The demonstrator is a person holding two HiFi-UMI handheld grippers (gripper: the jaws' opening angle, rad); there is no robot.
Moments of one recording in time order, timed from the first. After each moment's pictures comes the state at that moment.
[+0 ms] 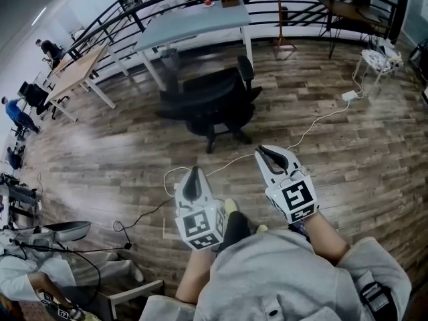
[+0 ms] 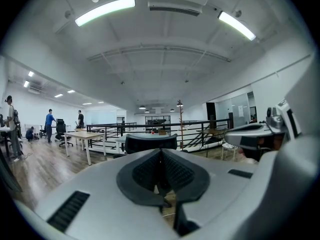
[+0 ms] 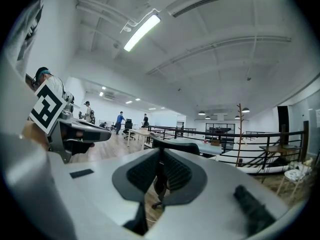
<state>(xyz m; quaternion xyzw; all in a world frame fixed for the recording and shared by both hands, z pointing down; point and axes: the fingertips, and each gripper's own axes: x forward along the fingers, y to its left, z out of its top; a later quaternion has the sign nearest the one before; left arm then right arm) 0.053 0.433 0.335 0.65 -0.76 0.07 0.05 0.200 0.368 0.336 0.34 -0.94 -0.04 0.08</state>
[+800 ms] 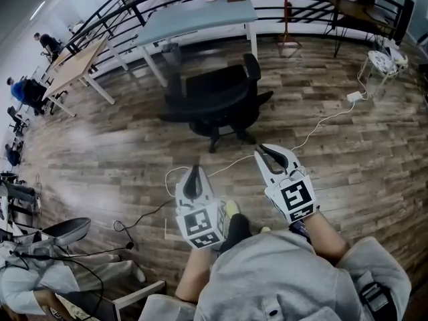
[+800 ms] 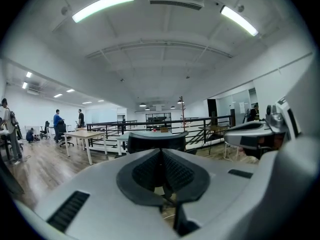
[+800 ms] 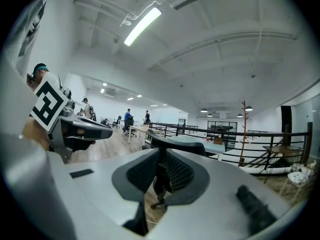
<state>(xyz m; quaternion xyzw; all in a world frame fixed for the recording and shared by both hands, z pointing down) 0.005 0.381 0.346 0.64 -0.76 0.09 0.06 0.147 0.317 0.347 0.33 -0.94 -0.04 0.10</state>
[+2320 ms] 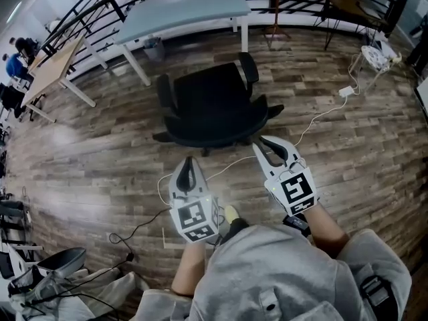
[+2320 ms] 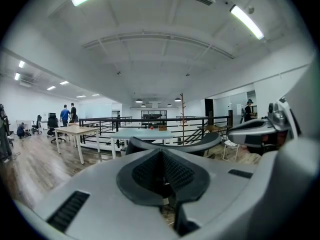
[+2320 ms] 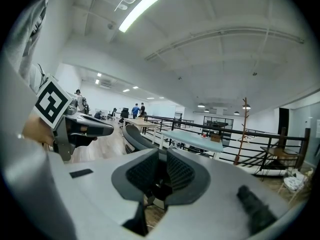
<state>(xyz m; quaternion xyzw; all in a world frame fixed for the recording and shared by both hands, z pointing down) -0.095 0.241 0.363 0.67 -0.74 0.09 0.08 0.064 0.186 0.353 0.36 -0.92 -0.04 0.14</state>
